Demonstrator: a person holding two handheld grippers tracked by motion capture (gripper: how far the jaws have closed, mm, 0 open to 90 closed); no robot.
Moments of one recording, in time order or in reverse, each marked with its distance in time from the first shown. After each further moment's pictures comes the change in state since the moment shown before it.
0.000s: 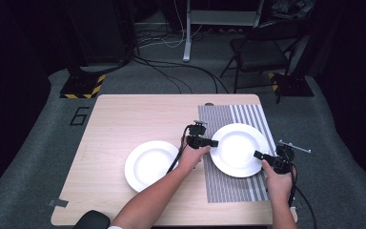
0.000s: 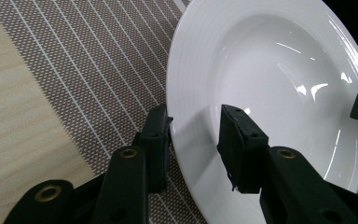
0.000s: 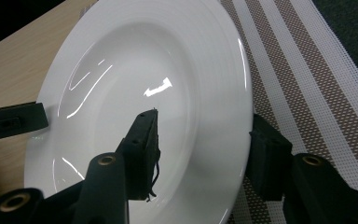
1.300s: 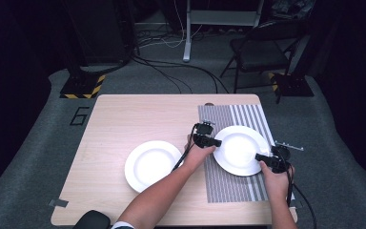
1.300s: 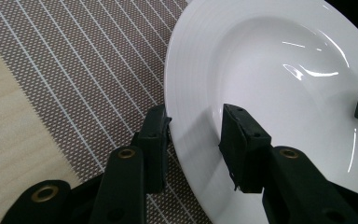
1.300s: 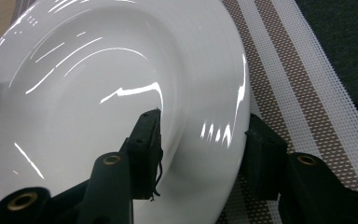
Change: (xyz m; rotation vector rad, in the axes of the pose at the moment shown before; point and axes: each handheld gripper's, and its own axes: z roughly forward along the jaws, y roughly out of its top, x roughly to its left) left arm -0.011 0.007 0.023 0.031 0.109 0.109; right arm -0.009 -0.003 0.024 0.044 -0.139 -0.084
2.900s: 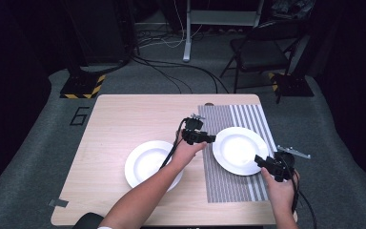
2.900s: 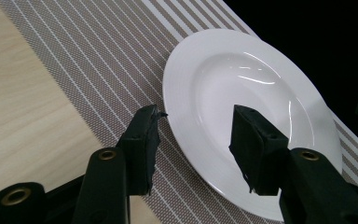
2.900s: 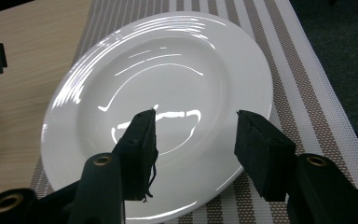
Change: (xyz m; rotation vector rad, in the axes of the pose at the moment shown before) left arm 0.010 0.006 -0.067 -0.077 -0.063 0.031; right arm 0.017 -0.014 -0.054 -0.114 0.094 -0.097
